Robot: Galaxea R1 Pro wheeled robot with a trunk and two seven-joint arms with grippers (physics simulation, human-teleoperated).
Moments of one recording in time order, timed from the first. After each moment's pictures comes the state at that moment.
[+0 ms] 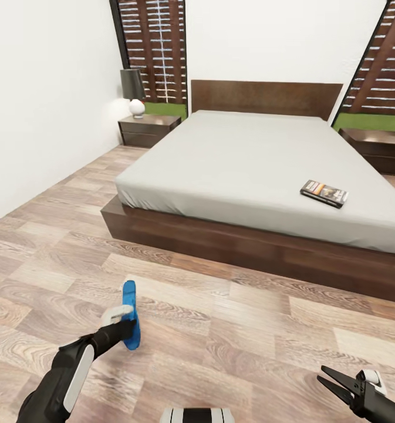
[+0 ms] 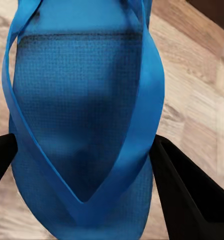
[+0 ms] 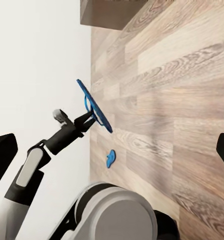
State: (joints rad) left arm -0.34 0.03 0.14 -1.16 0.23 0.56 -0.25; right arm -0.01 -0.46 -0.24 -1.02 -0.77 0.75 1.24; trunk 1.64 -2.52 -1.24
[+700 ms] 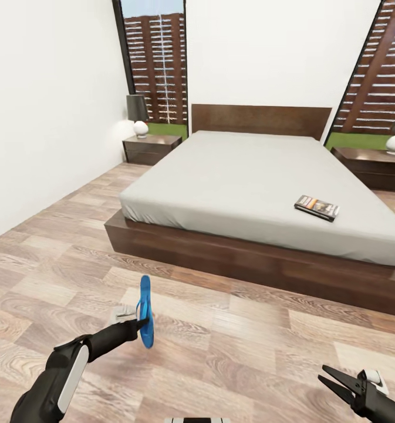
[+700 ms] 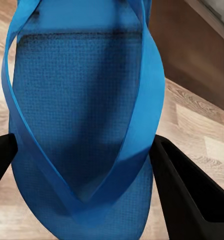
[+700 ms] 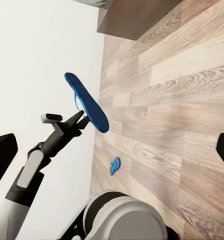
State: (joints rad) left arm -0.34 0.06 0.15 -1.15 0.22 0.57 -0.63; right arm -0.01 -0.46 -0.25 -1.02 -0.77 0.75 1.24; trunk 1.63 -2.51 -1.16
